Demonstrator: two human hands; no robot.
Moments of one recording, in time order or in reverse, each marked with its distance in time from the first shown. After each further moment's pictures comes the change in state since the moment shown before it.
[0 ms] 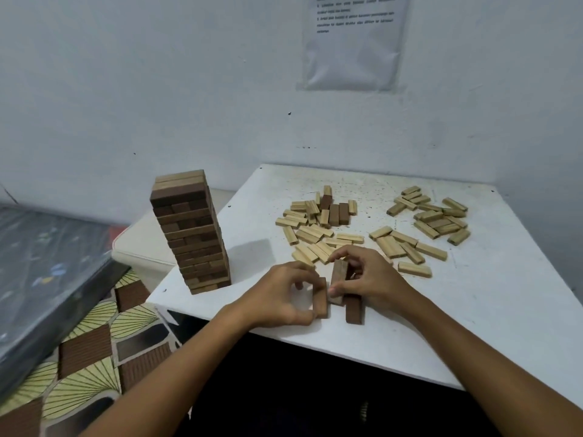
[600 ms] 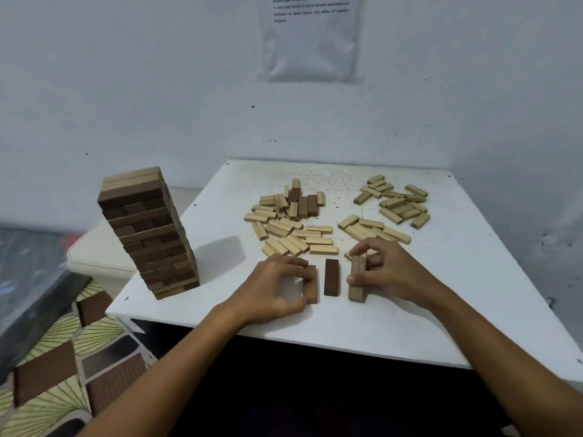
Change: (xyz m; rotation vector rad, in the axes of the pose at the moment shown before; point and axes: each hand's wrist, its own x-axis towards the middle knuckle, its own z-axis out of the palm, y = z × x) left_hand 0.016 0.008 0.021 0.037 0.033 0.055; right_hand -0.046 0.001 -0.052 0.025 0.107 0.221
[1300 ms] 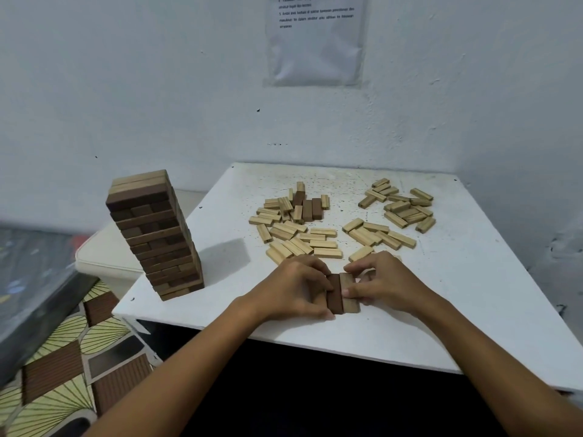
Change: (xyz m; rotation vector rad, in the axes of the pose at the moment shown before) left_hand 0.021 0.014 0.008 -0.015 -0.086 0.118; right_hand 0.005 0.001 0.016 -0.251 0.025 0.000
